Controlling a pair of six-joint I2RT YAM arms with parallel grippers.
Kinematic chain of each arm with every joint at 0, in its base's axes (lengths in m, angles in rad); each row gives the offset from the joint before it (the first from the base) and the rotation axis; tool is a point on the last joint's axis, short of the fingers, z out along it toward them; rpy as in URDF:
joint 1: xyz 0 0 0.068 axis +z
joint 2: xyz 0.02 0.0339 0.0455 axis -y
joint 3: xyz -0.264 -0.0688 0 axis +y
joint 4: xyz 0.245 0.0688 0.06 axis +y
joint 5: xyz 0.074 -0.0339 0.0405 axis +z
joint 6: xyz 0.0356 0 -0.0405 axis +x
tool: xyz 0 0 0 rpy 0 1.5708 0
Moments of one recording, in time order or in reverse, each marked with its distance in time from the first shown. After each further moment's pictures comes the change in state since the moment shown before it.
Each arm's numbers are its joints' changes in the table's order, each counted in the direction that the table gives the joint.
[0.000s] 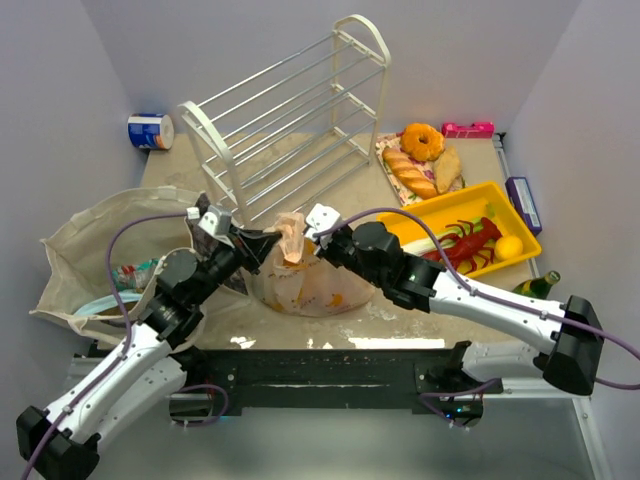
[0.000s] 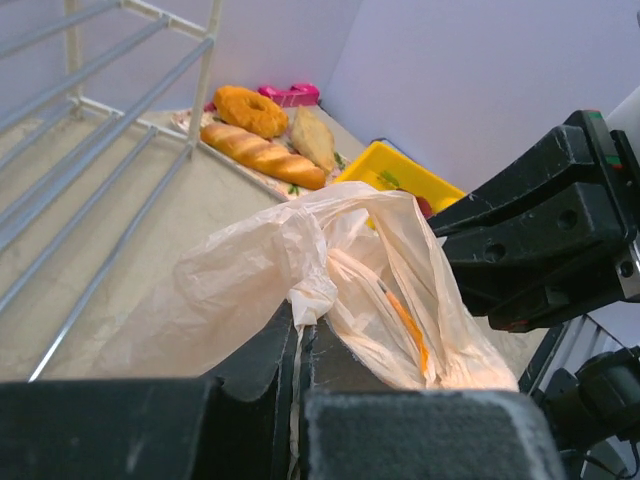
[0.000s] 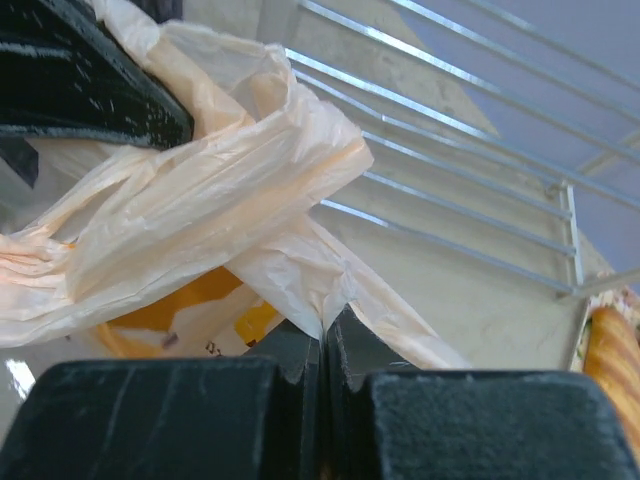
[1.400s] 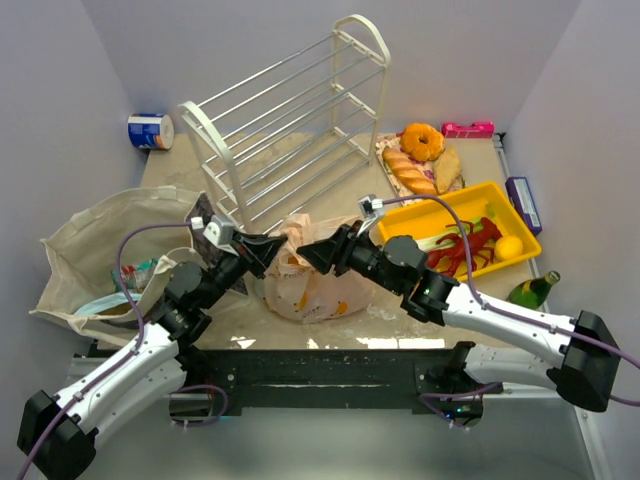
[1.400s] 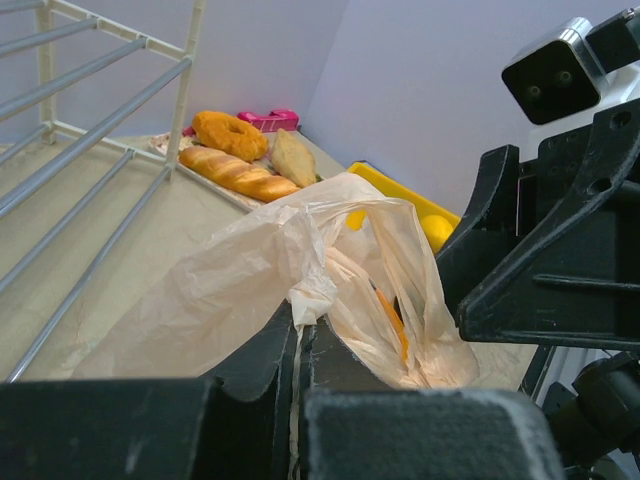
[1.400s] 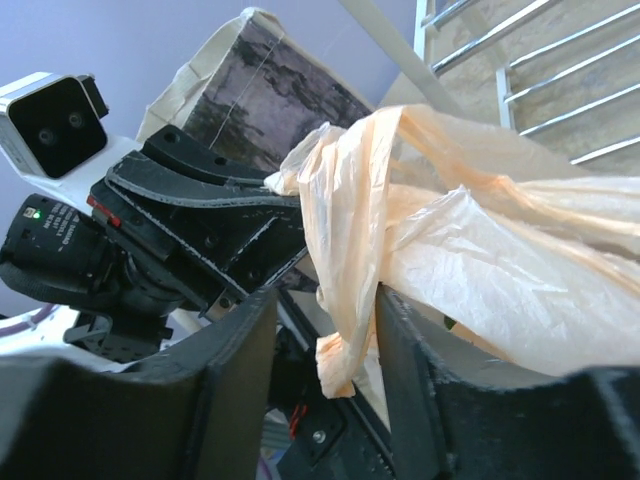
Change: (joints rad) left arm -0.047 -0.047 0.150 -0.291 0.014 -0.023; right arm -0.048 0.136 0.248 -0.323 0.201 1.080
